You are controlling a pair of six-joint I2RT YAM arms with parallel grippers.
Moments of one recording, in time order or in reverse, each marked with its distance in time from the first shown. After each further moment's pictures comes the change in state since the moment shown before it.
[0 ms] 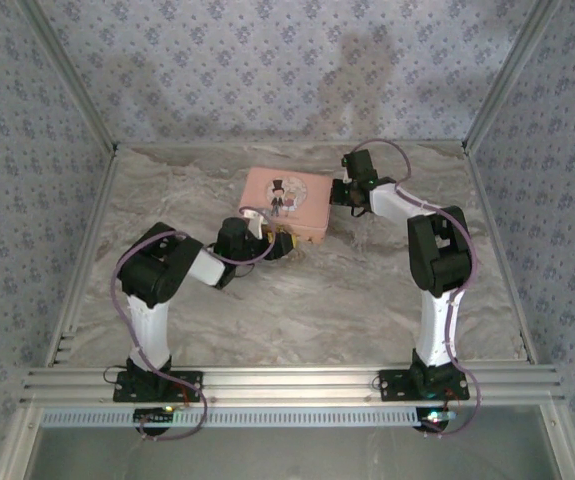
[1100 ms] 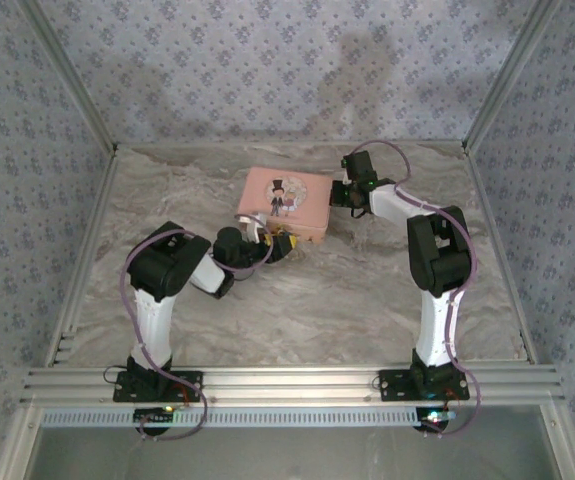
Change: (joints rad) left arm -0.005 0.079 -0.064 0.296 0.008 -0.108; right arm 0.001 0.000 -0.010 0.006 0.001 -0.003
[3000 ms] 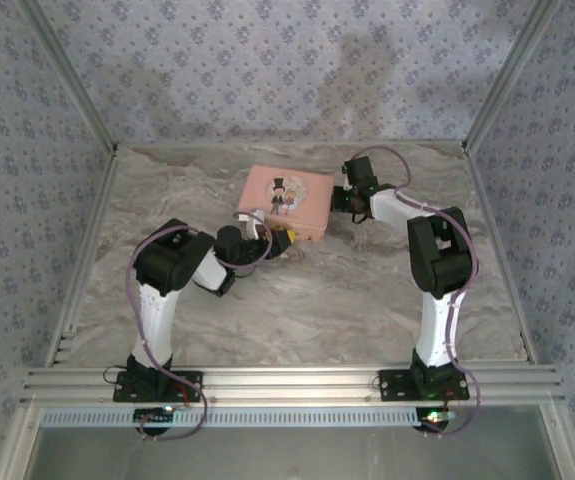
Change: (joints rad) left arm 0.019 0.070 0.048 0.064 0.023 -0.114; right arm 0.001 -0.017 -0.062 0.027 0.000 0.000
